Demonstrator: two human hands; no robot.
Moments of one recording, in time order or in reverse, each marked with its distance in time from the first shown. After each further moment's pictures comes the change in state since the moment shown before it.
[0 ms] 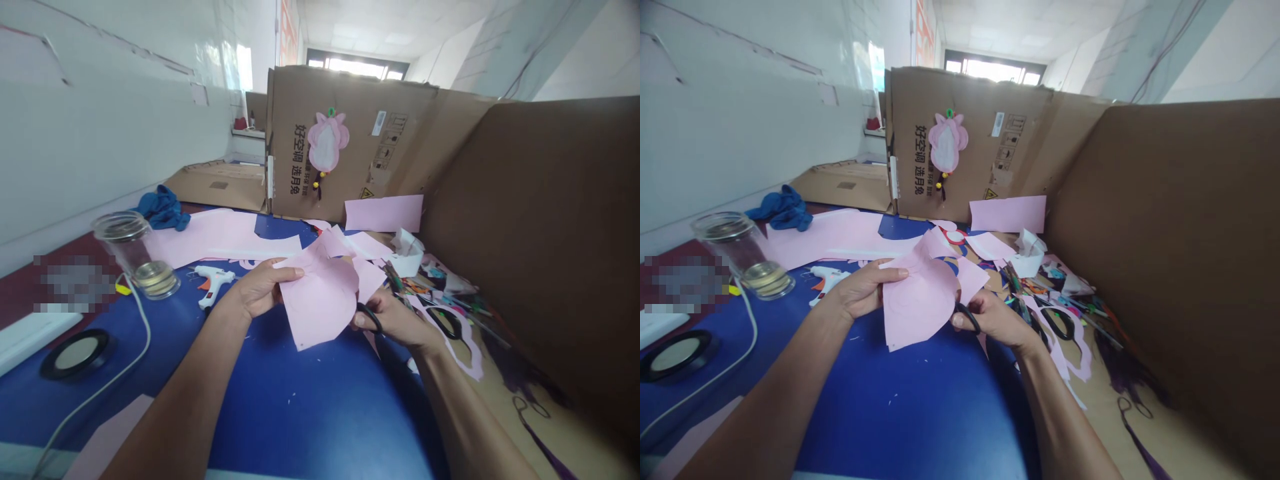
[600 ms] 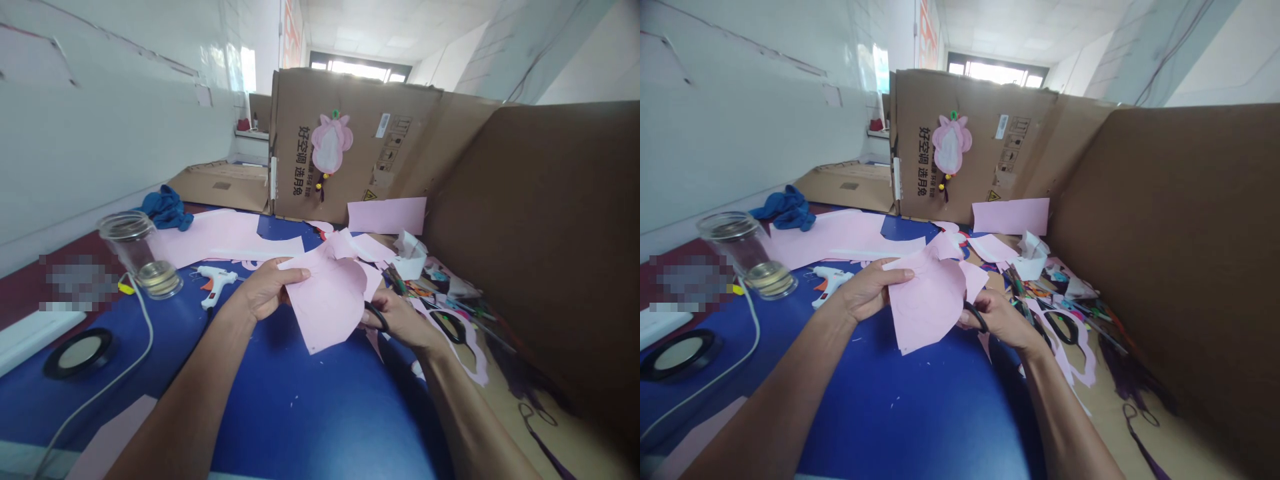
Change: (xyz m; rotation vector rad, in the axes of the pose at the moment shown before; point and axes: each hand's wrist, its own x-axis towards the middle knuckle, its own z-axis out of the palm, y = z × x) left_hand -0.005 0.001 0.010 0.047 0.076 0.048; right_hand -0.001 0.010 -0.005 -0.052 0.070 0.004
